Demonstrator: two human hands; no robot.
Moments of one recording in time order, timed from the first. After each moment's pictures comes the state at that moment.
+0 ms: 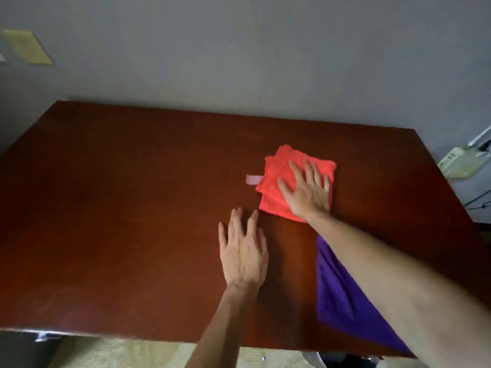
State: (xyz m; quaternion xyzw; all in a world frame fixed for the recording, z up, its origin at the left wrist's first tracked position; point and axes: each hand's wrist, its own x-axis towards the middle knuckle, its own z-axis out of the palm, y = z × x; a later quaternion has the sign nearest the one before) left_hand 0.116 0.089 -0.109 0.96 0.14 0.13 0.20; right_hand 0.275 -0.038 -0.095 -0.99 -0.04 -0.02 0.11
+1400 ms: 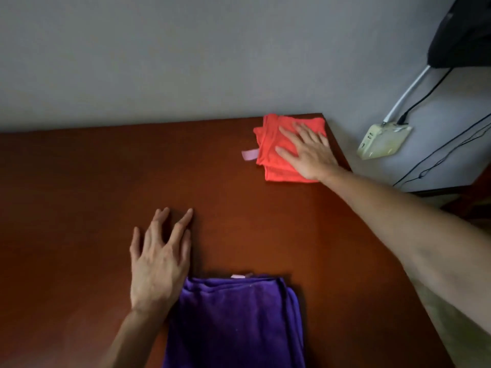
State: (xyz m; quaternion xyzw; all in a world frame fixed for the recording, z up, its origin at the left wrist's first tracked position) left_hand 0.215 -0.014 -0.118 0.99 0.07 0.08 0.11; right_hand 0.450 -0.326 -0.089 -0.99 -0.10 -0.02 0.09
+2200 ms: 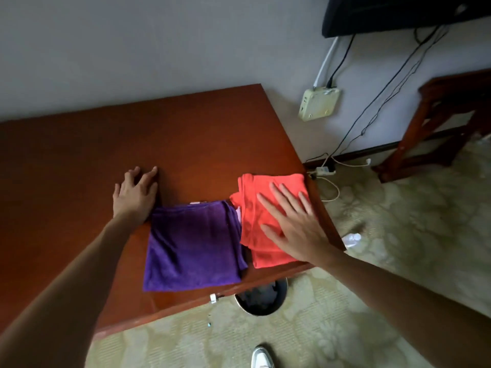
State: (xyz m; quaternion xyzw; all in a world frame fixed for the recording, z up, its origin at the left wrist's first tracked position) left_hand 0.224 -0.016 -0.090 0.98 0.07 -0.02 0.20; right_hand 0.116 -0.388 -0.102 -0.99 -0.15 -0.04 0.04
